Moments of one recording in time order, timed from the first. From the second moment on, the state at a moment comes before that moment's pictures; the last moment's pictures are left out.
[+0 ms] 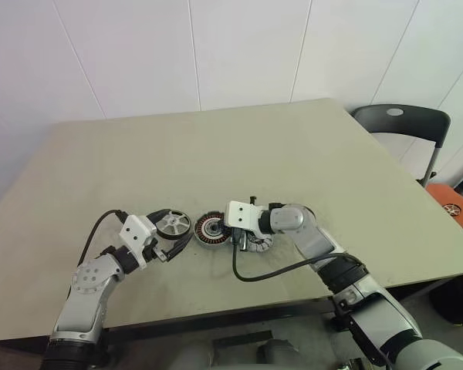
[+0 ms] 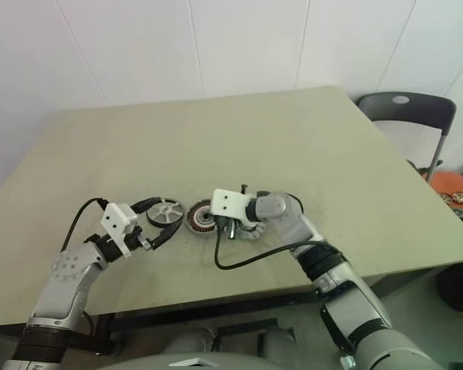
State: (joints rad) left arm 0.02 0.45 0.04 -0.03 -0.25 -0.07 -0.74; right arm -0.60 -0.29 0.45 0.32 -0.21 0.07 0.90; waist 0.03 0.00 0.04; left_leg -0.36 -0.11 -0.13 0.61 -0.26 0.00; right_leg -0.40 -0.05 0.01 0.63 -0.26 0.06
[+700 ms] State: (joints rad) left arm 0.01 0.43 0.03 -0.02 -0.24 -0.07 -0.72; right arm -0.57 -0.17 0.38 0.33 -0.10 0.23 0.84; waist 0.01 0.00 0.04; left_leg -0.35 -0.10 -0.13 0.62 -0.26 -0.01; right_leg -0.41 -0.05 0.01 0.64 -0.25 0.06
